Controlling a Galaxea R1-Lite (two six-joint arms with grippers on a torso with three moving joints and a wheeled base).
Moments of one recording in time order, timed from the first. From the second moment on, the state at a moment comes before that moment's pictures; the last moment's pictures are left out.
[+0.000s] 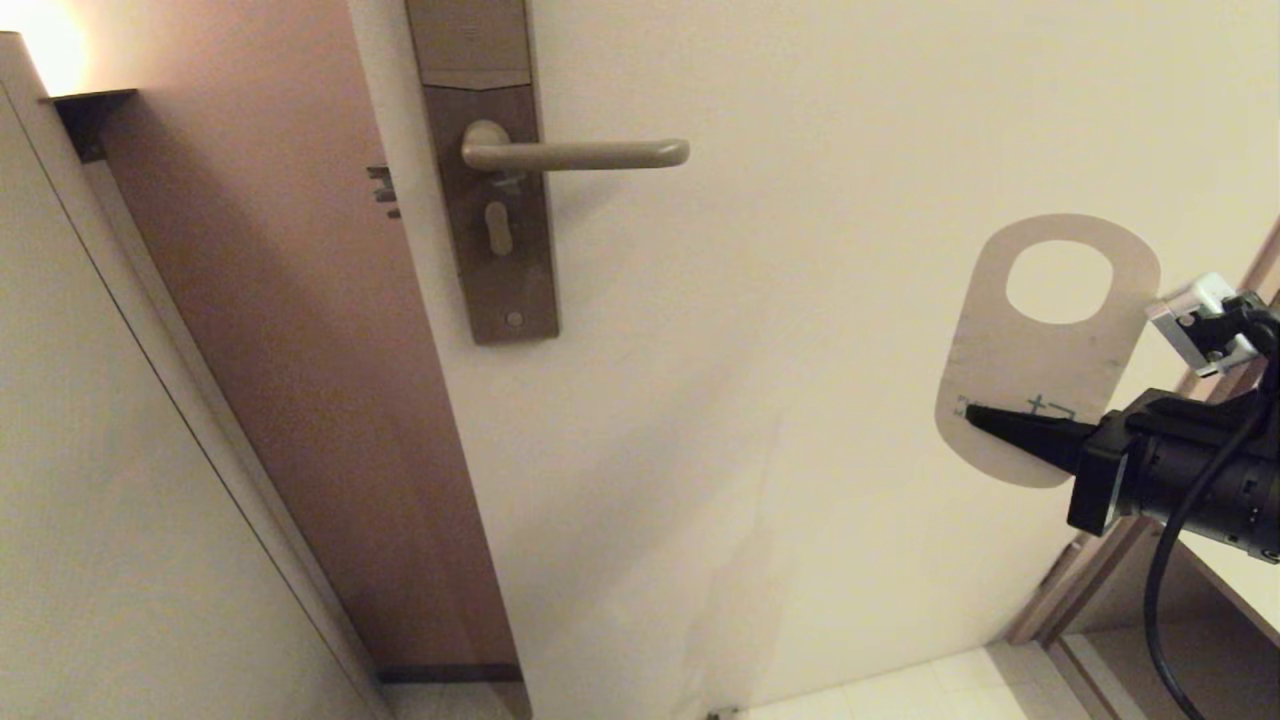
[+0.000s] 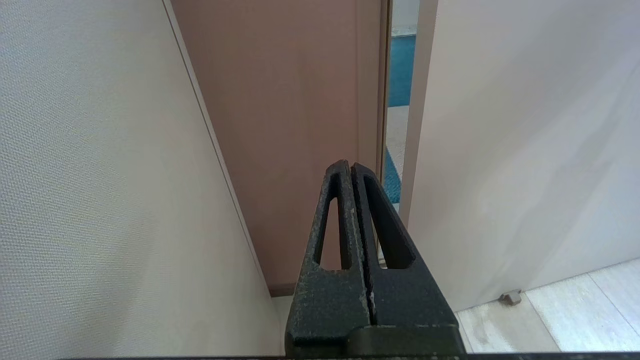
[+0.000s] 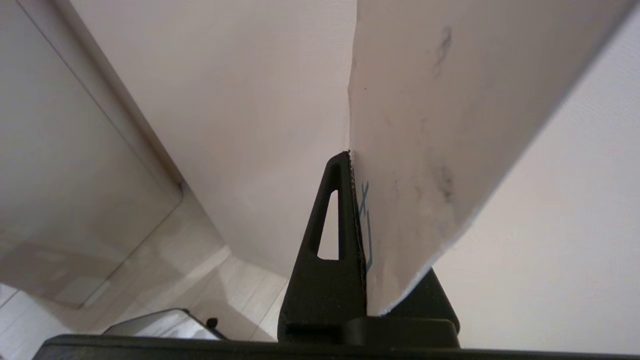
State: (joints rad) left arm 0.00 0.00 0.00 0.01 -0.03 0.05; right arm 0.24 1.31 -0.60 -0.45 0.30 -0.04
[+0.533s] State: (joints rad) left arm 0.00 0.00 0.00 0.01 -0.03 0.05; right arm 0.43 1.33 -0.76 -0.28 0.15 -0.04
